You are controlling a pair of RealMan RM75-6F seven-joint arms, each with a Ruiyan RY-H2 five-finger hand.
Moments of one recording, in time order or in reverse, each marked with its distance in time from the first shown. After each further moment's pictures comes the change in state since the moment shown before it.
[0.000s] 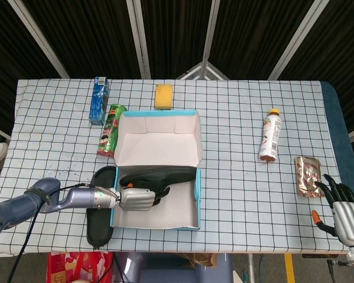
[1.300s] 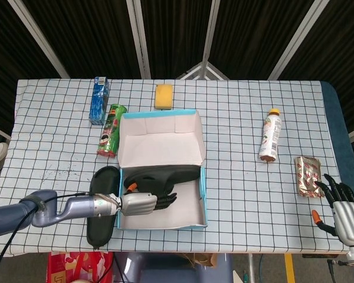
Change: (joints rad) left arm 0.034 0.128 -0.059 -0.330 -0.148 -0.155 0.327; right arm 0.001 0.001 0.001 -0.001 0.001 -0.002 0.003
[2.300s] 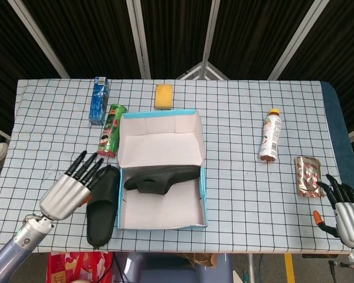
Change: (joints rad) left arm 0.599 0.223 -0.026 -0.375 -0.402 0.595 -0.175; right arm -0.010 0.009 -0.004 -0.013 -0.010 0.017 0.005
